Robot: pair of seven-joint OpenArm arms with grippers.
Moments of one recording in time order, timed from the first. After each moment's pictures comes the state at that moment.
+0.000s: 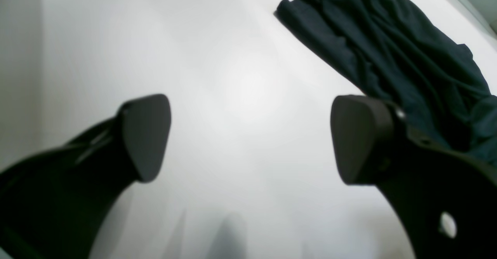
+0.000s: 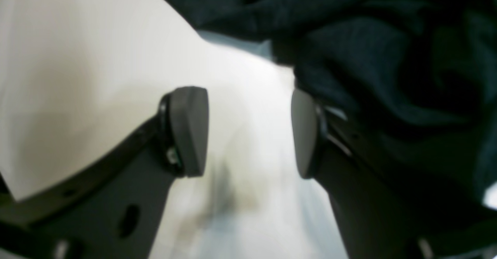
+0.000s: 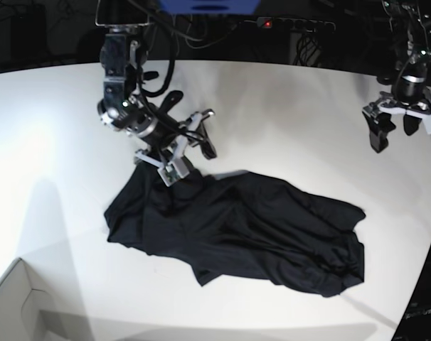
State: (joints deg) left arm 27.1 -18.8 -23.3 94.6 -45.8 -9.0 14.4; right arm -3.8 -8.6 5.4 87.1 -1.8 39.8 -31.3
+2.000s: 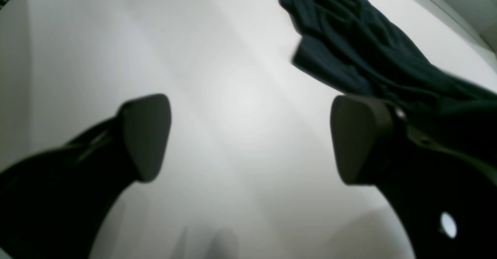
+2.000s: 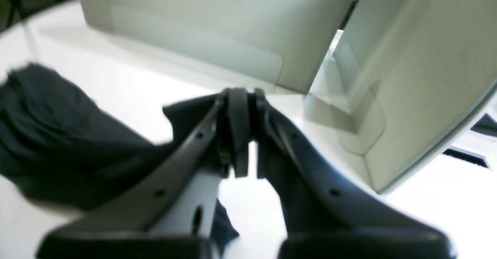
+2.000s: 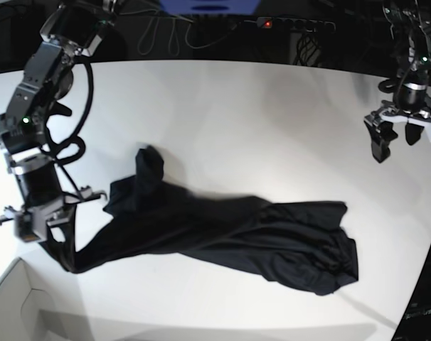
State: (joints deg) left arm 25.0 -18.8 -23.4 94.9 -45.8 -8.9 14.3; right arm 2.0 0.7 26.2 115.6 8.6 35.4 -22.8
